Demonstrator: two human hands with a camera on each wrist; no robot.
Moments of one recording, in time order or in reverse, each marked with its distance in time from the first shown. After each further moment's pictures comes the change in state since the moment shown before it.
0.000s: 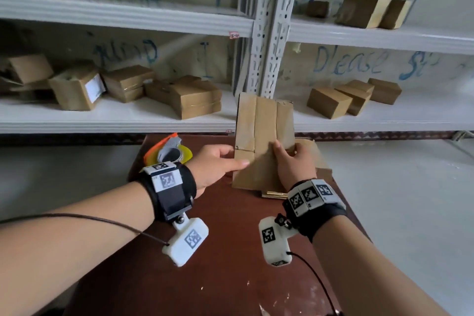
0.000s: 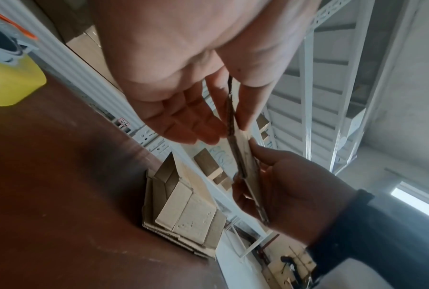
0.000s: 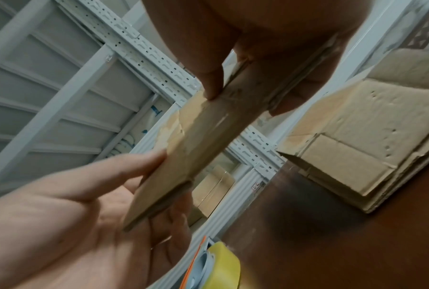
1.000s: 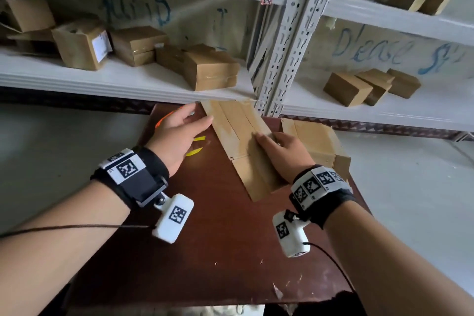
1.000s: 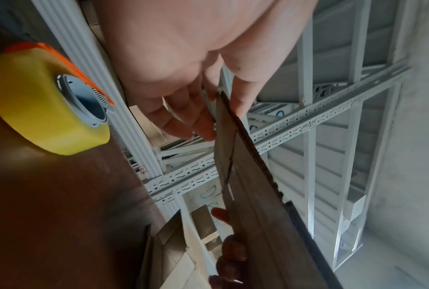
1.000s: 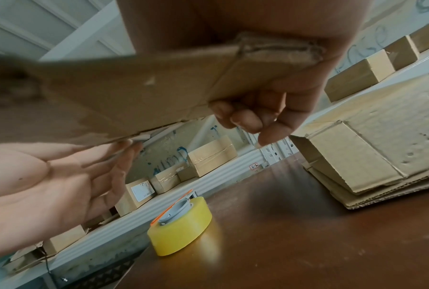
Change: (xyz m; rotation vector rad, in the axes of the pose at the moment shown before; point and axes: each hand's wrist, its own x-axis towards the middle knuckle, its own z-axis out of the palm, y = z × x) left_hand -0.021 -0.035 -0.083 -0.393 0.297 0.097; right_hand -0.025 -0.008 0.043 -0.290 -0.332 -0.144
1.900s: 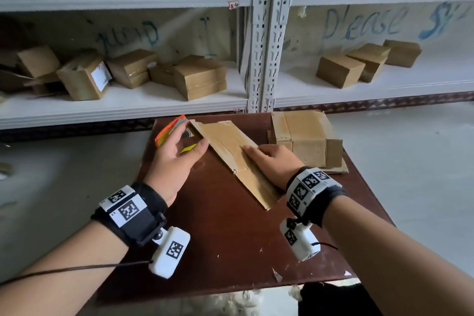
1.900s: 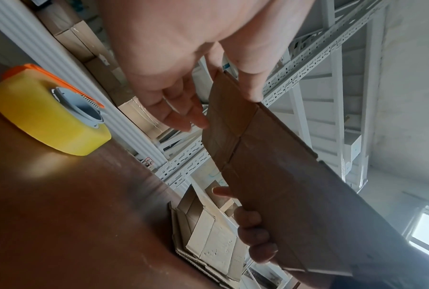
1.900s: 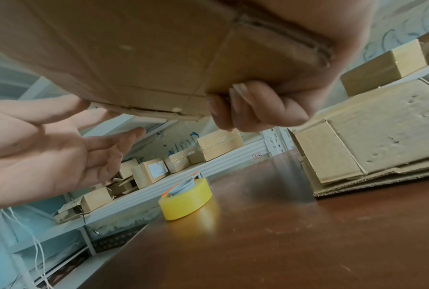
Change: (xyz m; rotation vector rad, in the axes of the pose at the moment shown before) left_hand -0.050 -0.002 0.028 0.185 -0.054 0.175; right_hand -0.026 0.025 -0.021 -0.009 -0.158 -0.035
